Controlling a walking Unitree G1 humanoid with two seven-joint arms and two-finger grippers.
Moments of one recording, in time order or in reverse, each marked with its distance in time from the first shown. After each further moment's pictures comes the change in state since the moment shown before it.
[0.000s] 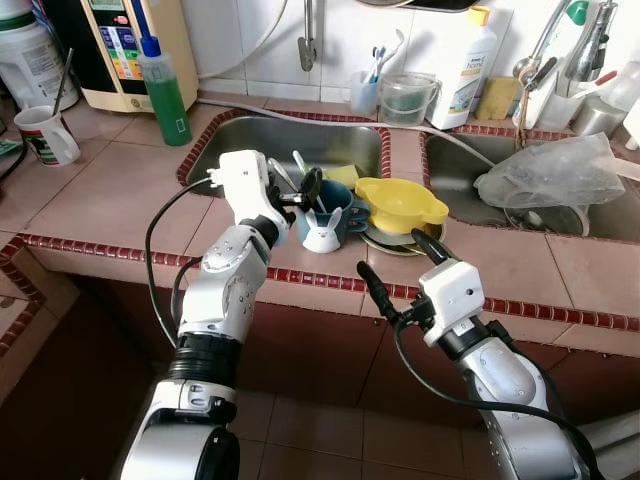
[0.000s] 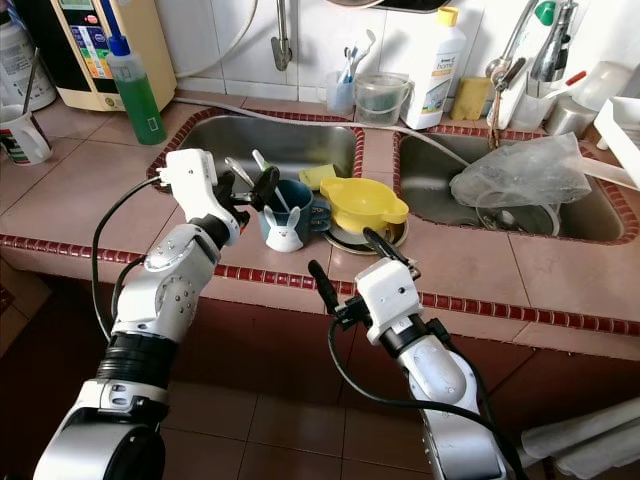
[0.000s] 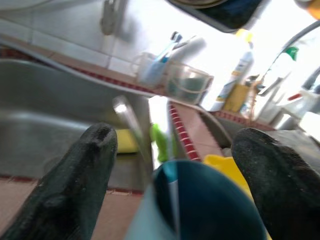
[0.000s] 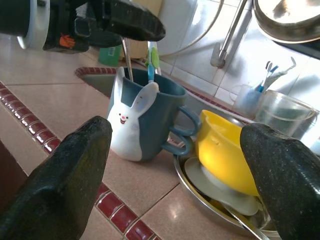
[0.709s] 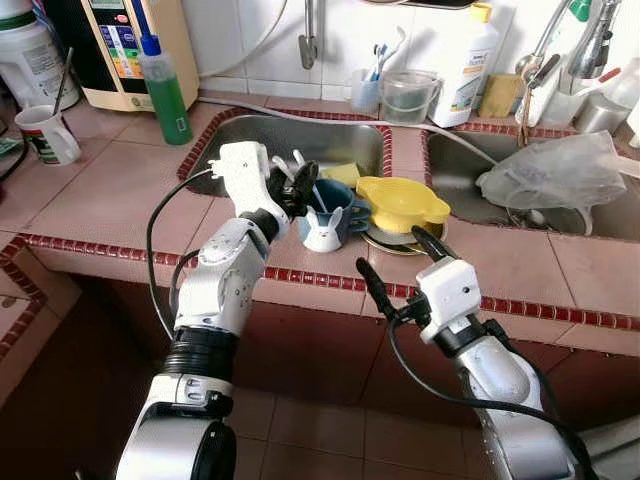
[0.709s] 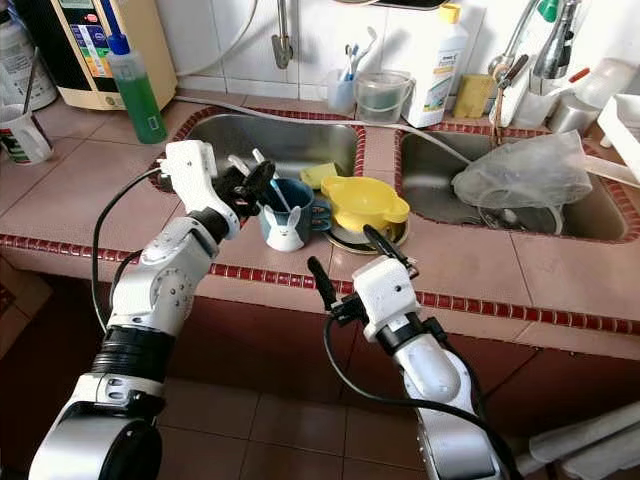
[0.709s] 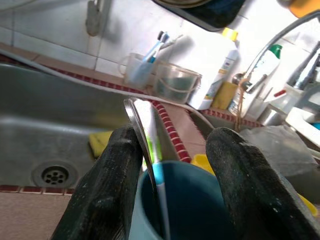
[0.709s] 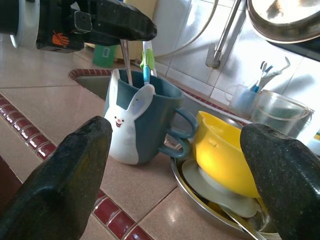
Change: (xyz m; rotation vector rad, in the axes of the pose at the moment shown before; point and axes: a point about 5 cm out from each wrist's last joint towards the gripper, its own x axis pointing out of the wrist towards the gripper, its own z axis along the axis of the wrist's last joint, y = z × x) left arm 0.000 -0.003 0.002 0.009 0.003 -0.055; right arm 0.004 0.003 0.000 -0.001 -0.005 -0.023
